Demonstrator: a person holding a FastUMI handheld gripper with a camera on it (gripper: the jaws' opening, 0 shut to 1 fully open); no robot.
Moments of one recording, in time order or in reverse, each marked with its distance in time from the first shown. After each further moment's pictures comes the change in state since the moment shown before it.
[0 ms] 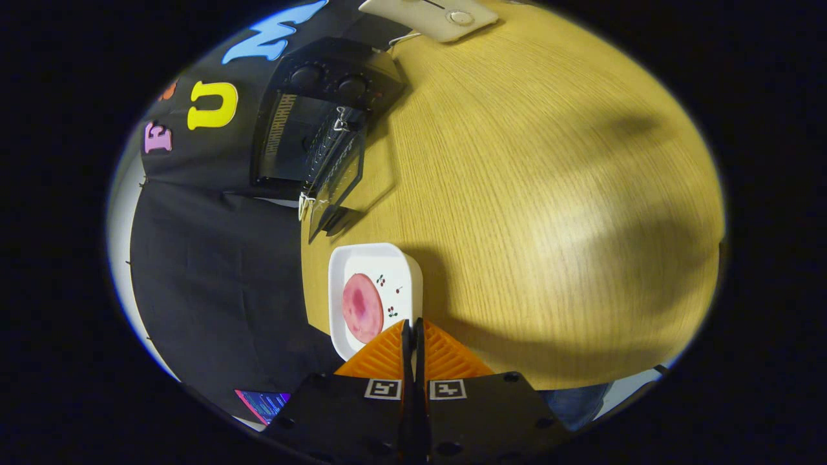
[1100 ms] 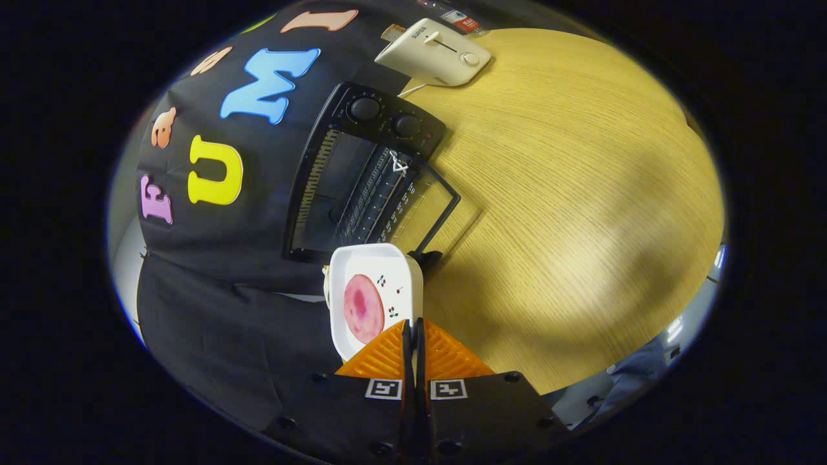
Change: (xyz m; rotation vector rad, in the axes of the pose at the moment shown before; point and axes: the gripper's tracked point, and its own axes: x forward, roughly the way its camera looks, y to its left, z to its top) arm 0.065 0.101 0.047 0.261 -0.485 -0.002
